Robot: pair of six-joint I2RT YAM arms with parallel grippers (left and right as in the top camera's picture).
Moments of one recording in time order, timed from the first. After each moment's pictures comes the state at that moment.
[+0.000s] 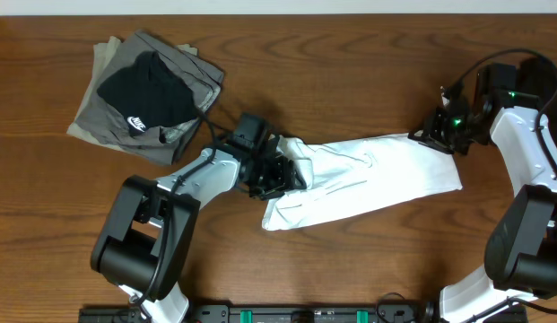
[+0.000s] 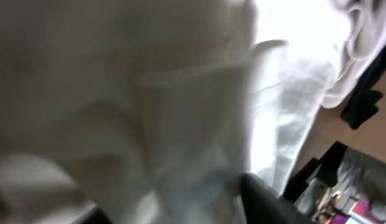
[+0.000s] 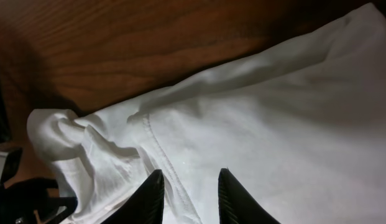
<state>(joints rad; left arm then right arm) -0.43 1.83 0.95 -0.37 0.71 -0.59 -0.19 1.80 1.30 -0.89 -0.48 0.16</state>
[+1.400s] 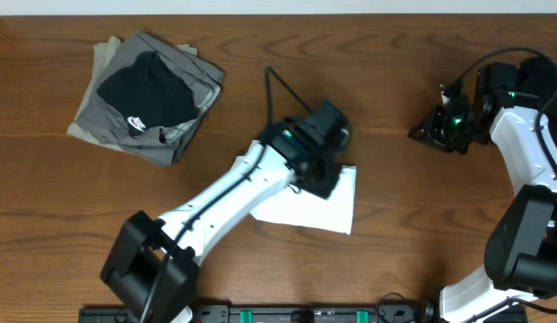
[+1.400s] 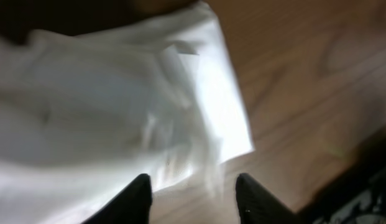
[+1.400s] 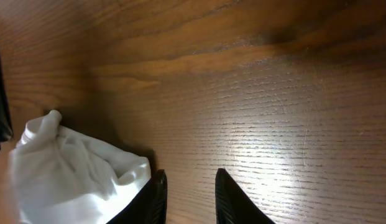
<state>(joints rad) -0.77 1.76 1.41 -0.92 0.23 -0.30 -0.19 1.80 1.30 -0.88 -0.49 0.15</state>
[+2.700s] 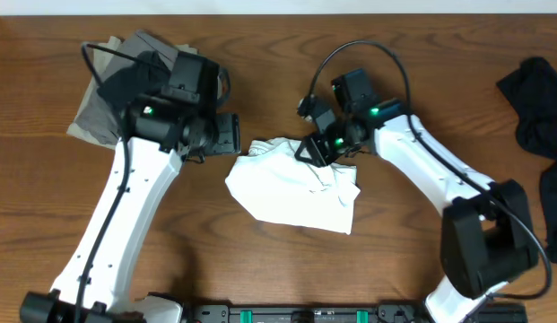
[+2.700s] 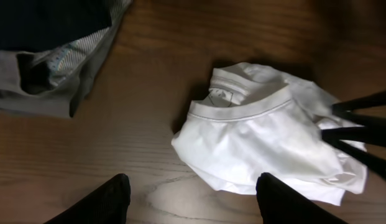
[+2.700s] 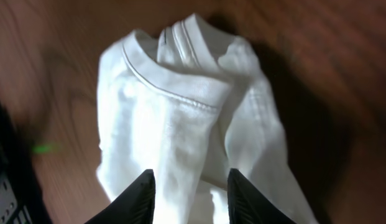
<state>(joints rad) -0.29 1.48 1.46 -1.17 0.02 -0.33 0.43 1.84 1.30 -0.68 -0.55 -0.12</state>
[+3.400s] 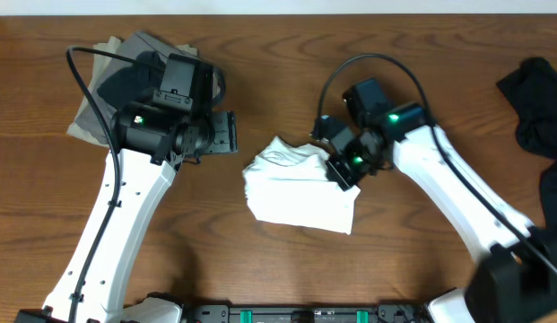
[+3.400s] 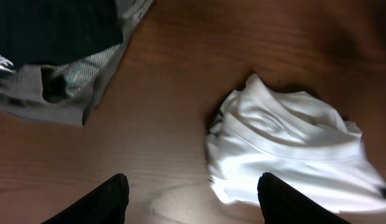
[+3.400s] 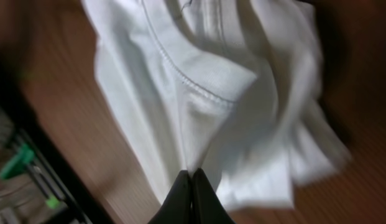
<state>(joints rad) -0.29 1.44 1.46 -1.14 0.00 -0.32 0.43 1.62 1.30 -1.07 -0.36 -0.25</state>
